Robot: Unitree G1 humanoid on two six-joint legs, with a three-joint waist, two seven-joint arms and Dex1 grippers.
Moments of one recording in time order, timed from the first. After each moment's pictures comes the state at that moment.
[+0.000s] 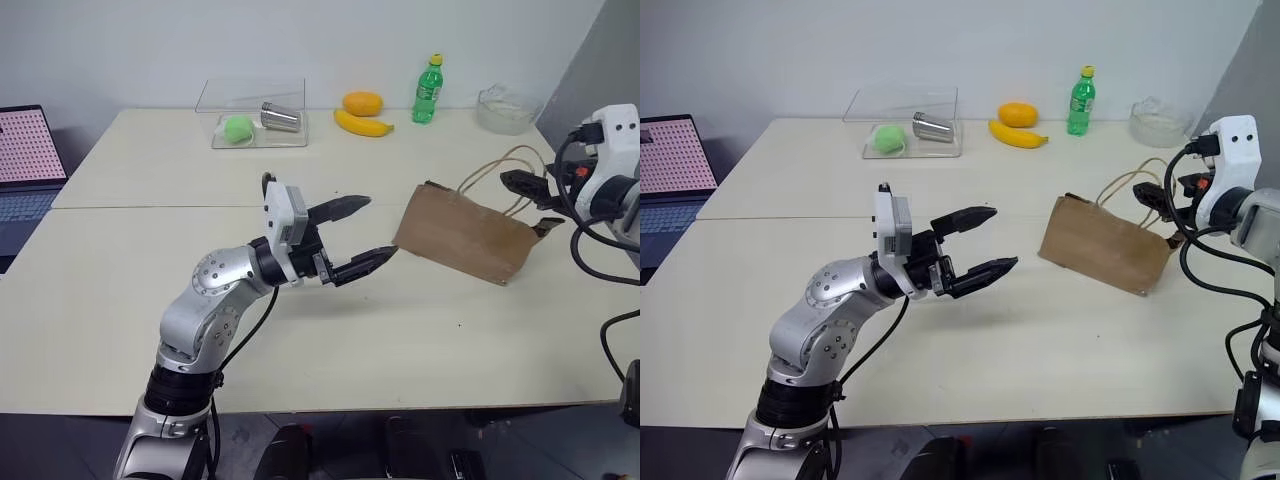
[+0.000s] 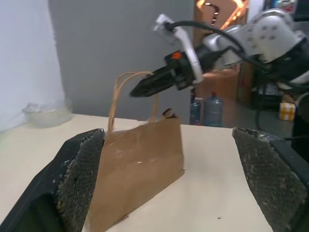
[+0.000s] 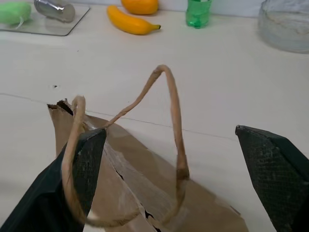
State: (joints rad) left arm -0.47 0.37 -0.08 -0.35 -0.58 0.41 -0.84; right arm -0.76 -0.83 -0.28 -0.09 0.56 1.21 0.41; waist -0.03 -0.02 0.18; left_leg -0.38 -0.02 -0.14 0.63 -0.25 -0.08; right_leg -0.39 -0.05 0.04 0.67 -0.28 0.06
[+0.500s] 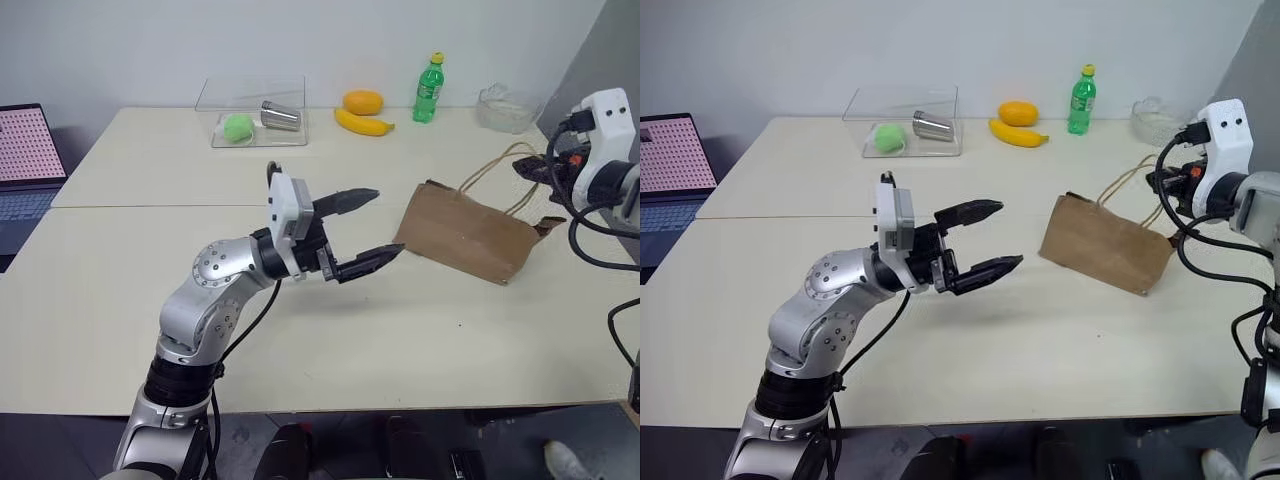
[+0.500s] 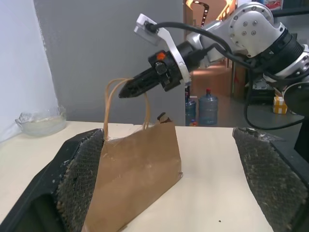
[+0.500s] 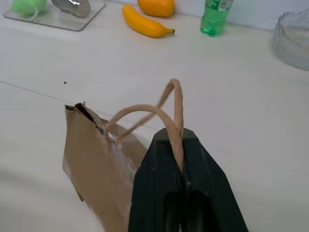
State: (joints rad) left arm -0.51 0.37 -0.09 -0.34 -0.57 0.41 -0.84; right arm -0.86 -0.89 -0.16 -0.03 0.50 1.16 0.51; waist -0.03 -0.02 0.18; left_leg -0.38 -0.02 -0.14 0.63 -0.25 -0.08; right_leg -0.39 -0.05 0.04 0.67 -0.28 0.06
